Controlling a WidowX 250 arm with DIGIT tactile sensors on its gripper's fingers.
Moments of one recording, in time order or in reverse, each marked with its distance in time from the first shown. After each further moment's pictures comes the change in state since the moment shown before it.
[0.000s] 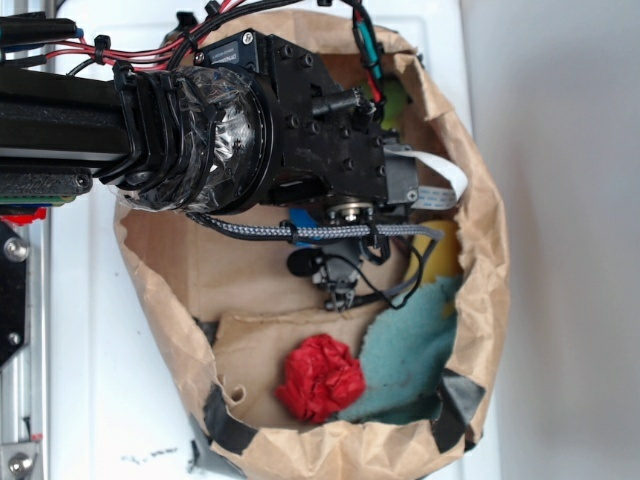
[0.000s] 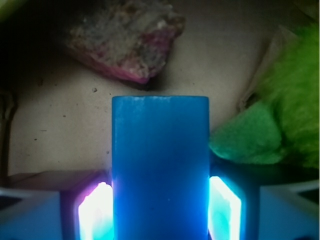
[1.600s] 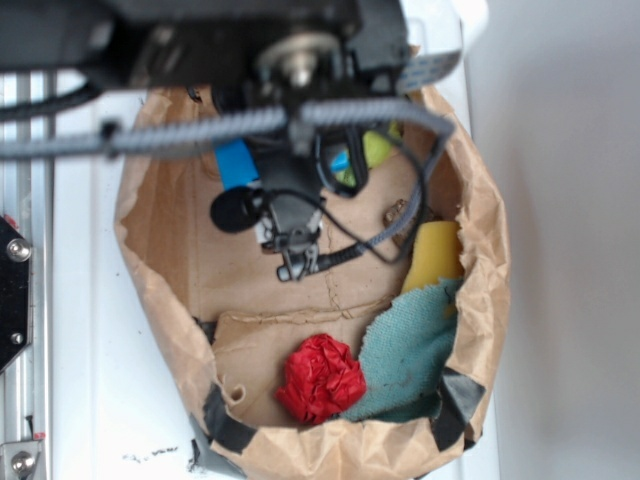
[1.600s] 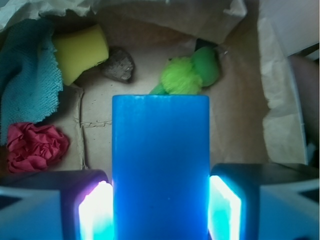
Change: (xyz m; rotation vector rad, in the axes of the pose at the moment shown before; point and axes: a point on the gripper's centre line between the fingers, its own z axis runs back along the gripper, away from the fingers) arm -0.006 0.000 0.150 0.007 0.004 0.051
